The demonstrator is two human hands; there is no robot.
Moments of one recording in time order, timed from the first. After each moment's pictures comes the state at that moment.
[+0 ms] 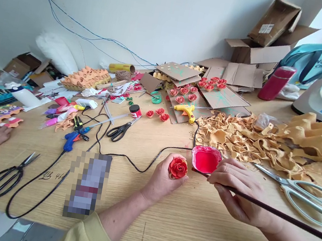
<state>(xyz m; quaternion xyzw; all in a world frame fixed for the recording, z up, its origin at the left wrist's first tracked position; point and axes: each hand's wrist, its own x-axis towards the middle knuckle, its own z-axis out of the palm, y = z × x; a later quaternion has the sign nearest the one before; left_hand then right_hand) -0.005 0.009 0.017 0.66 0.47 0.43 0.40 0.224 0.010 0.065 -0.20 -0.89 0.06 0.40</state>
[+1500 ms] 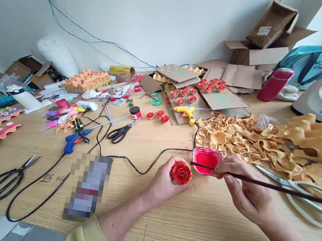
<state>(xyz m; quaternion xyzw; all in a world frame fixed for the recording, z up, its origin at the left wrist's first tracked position) -0.007 0.007 0.018 0.66 0.45 0.41 0.44 0.231 0.010 0.057 -0.30 -0.82 0.14 0.46</state>
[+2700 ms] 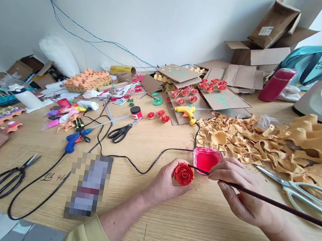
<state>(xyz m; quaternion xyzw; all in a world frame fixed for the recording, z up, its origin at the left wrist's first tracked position) -0.007 0.007 0.020 0.68 0.44 0.39 0.44 0.227 0.012 0.064 -0.24 -0.87 0.10 0.41</state>
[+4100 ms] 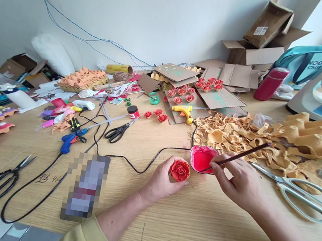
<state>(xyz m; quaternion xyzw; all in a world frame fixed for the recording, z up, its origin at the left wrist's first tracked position) -0.006 0.009 0.022 0.68 0.46 0.39 0.41 0.228 0.022 0.050 -0.38 -0.84 -0.01 0.40</state>
